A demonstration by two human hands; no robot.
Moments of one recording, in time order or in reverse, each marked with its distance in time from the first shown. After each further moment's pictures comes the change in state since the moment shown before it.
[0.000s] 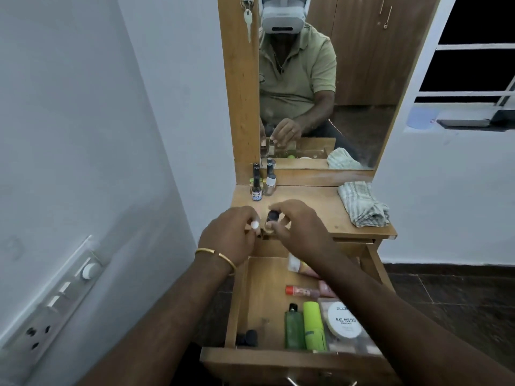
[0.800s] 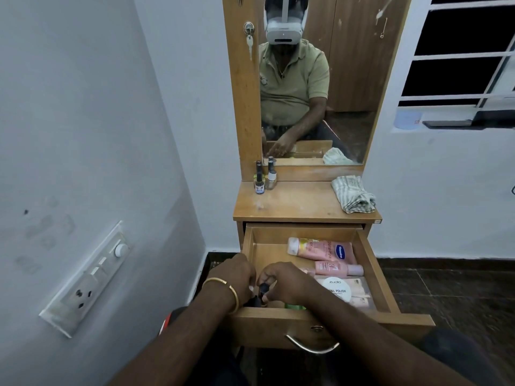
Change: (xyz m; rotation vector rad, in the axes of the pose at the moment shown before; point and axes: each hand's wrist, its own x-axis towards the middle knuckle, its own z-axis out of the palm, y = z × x) left_hand -0.099 0.007 0.018 0.328 -0.496 -0.058; right_hand -0.103 -0.013 0.045 0.103 -0.618 0.263
